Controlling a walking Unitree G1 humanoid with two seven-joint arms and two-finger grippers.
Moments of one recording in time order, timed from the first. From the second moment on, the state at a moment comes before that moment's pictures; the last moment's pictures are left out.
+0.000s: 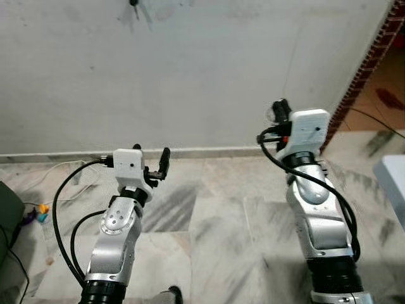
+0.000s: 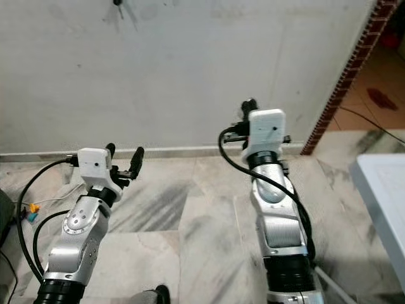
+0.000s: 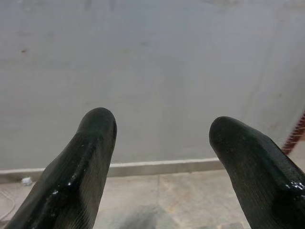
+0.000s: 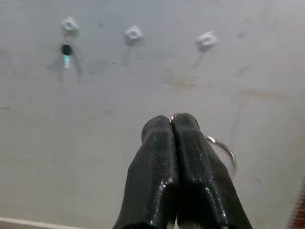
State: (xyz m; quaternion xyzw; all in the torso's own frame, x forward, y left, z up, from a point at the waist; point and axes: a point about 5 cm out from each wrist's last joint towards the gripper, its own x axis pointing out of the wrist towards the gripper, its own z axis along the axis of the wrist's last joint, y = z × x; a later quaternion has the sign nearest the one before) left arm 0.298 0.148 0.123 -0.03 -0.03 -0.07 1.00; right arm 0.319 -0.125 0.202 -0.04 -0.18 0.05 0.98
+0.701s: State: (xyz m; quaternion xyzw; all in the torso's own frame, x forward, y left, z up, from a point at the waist) left arm 0.298 0.148 0.124 -0.04 -0.03 -0.07 1.00; right arm 0.318 -0.117 0.201 -0.05 -0.18 0.07 0.98
